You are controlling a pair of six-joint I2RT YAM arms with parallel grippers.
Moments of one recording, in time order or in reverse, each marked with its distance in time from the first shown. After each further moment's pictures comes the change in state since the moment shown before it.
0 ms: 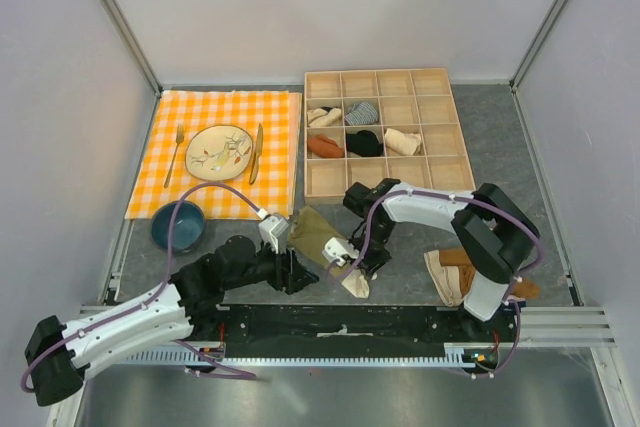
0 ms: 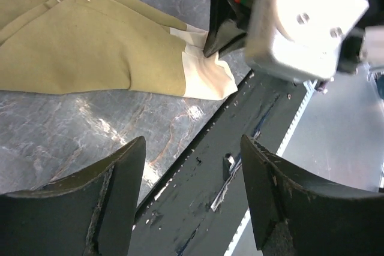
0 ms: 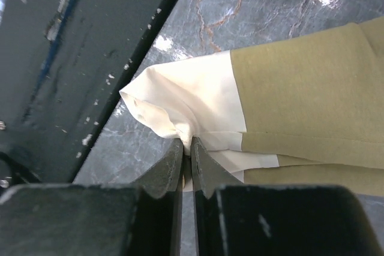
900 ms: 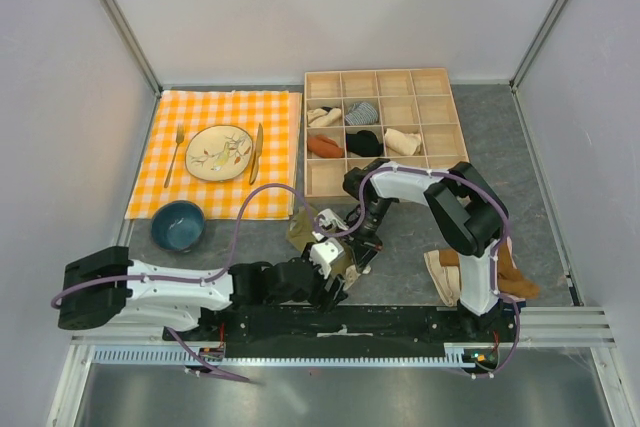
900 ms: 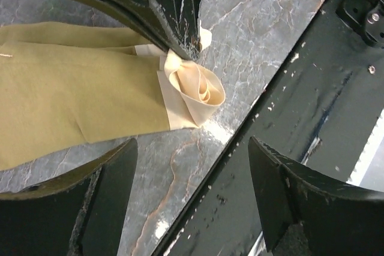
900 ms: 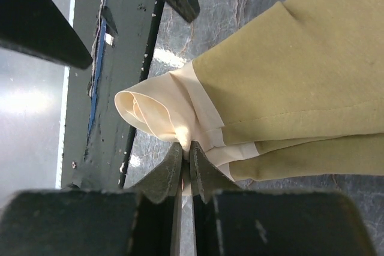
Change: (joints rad) left arm -0.416 0.532 0.141 0.248 -0.402 0.245; right arm -0.110 0.249 0.232 -0.193 -0.206 0.211
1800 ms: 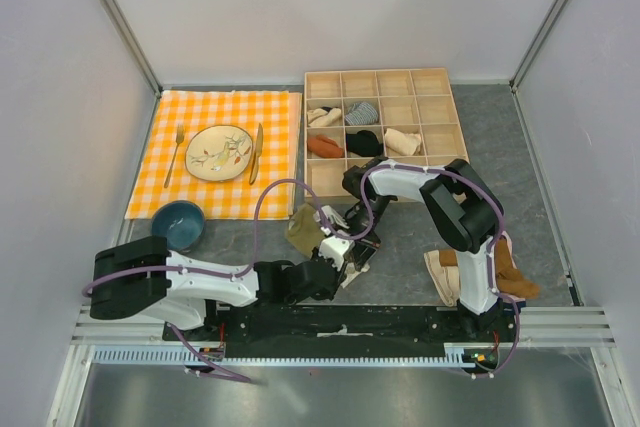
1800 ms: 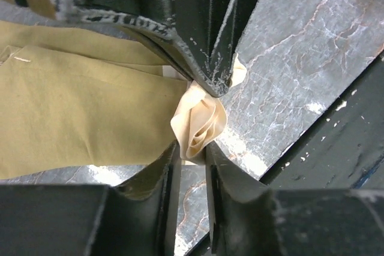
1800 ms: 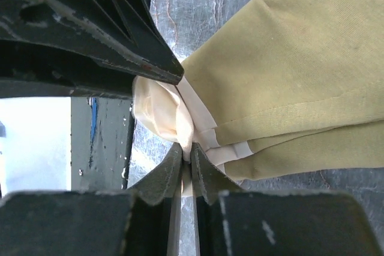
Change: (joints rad) left arm -0.007 0.257 0.106 0.055 -0.171 -0.090; right arm -0.014 0.042 0.032 0.003 -0.002 0.074
